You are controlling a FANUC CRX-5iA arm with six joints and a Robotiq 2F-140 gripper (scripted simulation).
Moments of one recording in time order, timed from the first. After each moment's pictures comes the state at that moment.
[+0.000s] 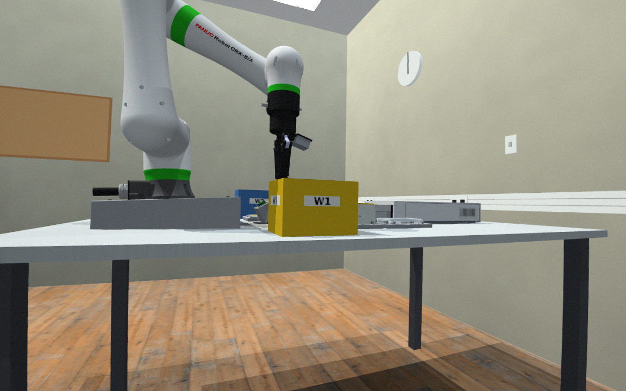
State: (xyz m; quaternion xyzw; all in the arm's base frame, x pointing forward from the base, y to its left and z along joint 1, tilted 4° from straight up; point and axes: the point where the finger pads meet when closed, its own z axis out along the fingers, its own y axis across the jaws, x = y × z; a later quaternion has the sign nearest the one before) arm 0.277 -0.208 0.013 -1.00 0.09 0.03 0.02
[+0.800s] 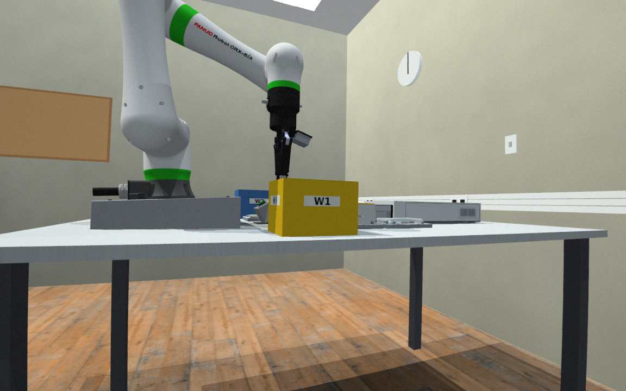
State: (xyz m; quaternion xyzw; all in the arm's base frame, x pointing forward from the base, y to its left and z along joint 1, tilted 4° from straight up) arm 0.277 -0.209 0.023 -1.00 0.09 0.03 0.02
